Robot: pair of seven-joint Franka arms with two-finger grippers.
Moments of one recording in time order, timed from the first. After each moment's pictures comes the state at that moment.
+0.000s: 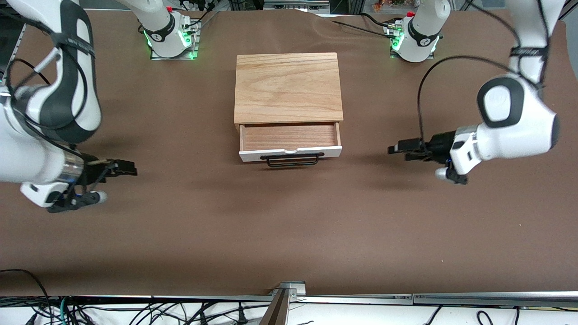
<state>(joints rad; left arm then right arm) 0.05 0.20 -0.12 -1.88 -0.61 1.91 0.25 0.37 0.53 -0.44 -1.27 0.27 1.62 -0.28</state>
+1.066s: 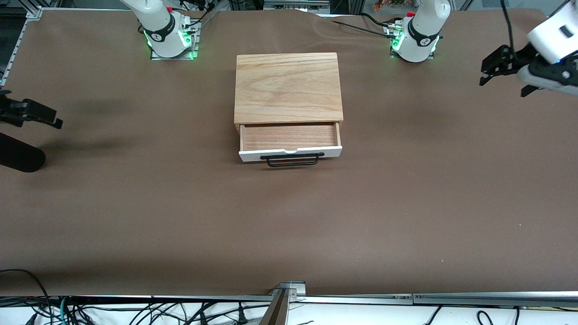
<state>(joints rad) 0.04 -0.13 -0.09 -1.64 0.00 1.51 0.23 0.10 0.13 -0.17 -1.45 0.05 1.51 -0.01</state>
